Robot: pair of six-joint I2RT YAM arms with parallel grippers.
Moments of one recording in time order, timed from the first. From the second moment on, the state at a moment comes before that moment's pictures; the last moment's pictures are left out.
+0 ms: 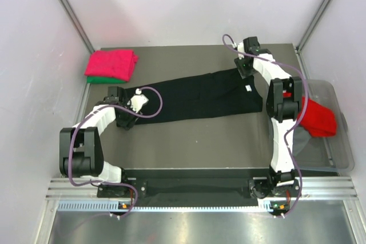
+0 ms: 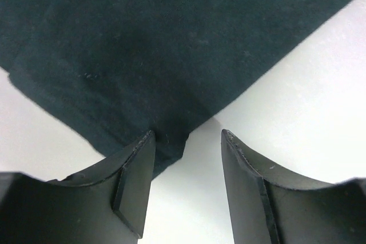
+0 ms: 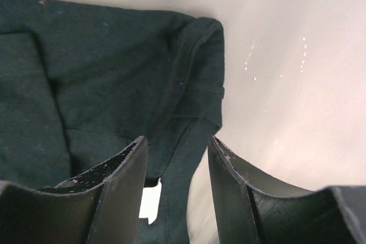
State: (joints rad) left arm 0.03 1.46 0.81 -0.51 0.17 0.76; right arm 0.14 2.29 1.95 -0.68 0.11 -0.31
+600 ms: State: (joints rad) left arm 0.03 1.51 0.82 -0.46 0.16 0.75; right arm 0.14 2.47 2.20 -0.76 0.16 -0.30
